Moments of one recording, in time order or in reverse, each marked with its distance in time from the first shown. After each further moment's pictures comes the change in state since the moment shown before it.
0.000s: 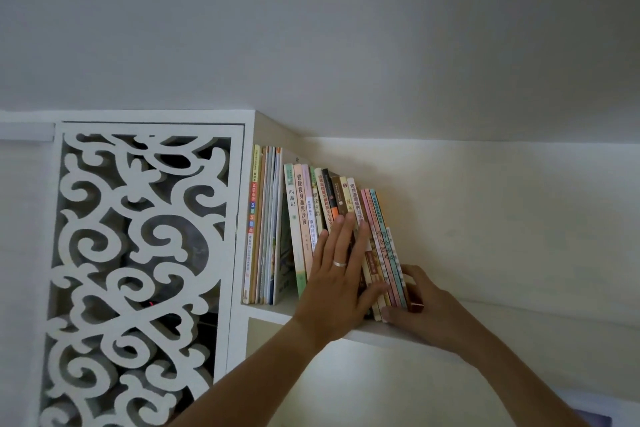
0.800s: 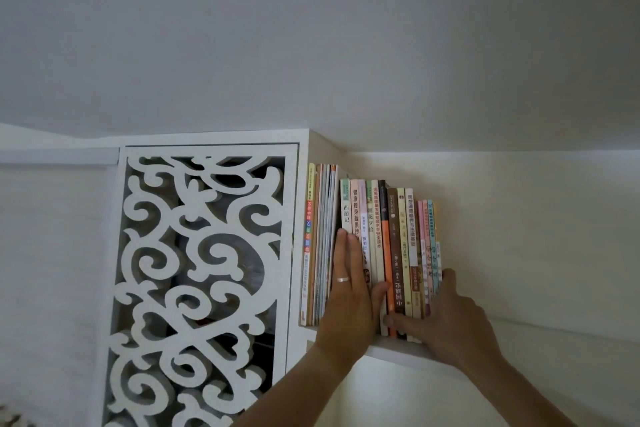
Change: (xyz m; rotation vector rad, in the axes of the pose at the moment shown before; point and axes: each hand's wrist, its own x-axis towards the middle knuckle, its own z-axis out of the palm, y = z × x) left_hand -0.027 -0.053 -0.013 -0.245 0.122 -0.213; right_hand 0.039 -0.046 0.062 -0.224 0.272 0.066
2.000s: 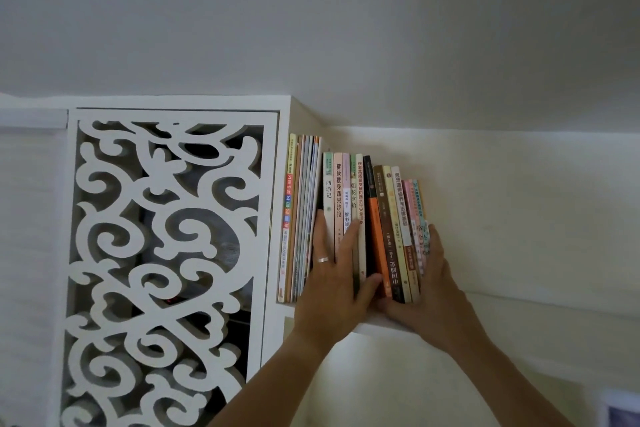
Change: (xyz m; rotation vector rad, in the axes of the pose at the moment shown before) left_hand -0.005 -0.001 0.000 0.013 -0.148 -0.066; right_hand -0.014 0.013 0.000 0.098 0.123 -0.125
